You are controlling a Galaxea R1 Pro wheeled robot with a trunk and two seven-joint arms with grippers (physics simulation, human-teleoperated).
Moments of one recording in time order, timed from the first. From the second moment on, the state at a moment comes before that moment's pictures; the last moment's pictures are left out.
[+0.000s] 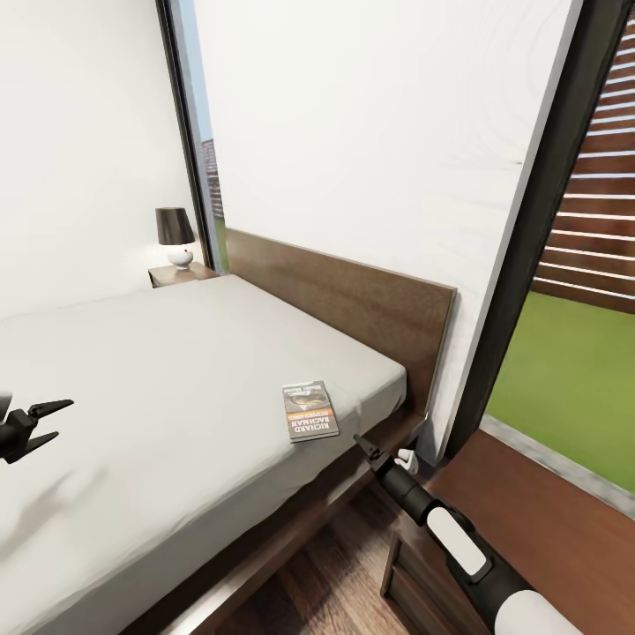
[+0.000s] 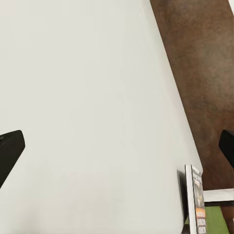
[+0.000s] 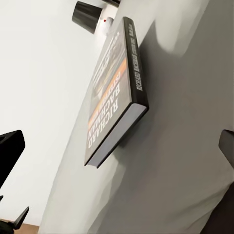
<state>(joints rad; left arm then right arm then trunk) -1.05 0.77 0.13 -0.01 0.56 0.64 -0.95 -0.53 -0.08 0.33 -0.70 -1.23 0.18 0.55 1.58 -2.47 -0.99</state>
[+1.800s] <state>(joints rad) -1.05 0.77 0.13 -0.01 0.56 0.64 -0.95 -0.53 -0.08 0.33 -0.69 -1.26 0.18 0.51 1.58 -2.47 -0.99</state>
